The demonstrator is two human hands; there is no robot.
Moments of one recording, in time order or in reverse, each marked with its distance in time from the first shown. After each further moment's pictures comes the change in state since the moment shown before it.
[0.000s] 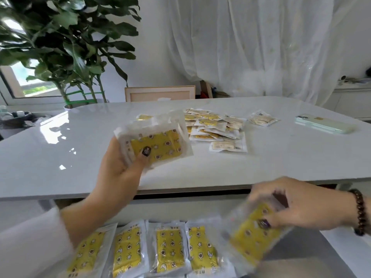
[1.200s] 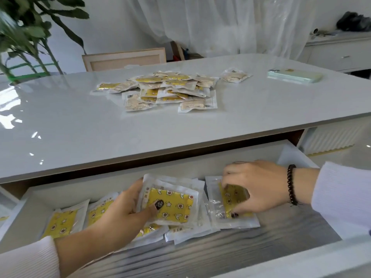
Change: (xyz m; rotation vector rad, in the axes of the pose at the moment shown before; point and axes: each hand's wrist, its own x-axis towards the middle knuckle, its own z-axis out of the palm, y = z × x) left_hand -0.087 -0.052 0.037 0.152 -0.626 -0.537; right_hand 0.010 0.062 0.052 -0.856 -0.021 0.009
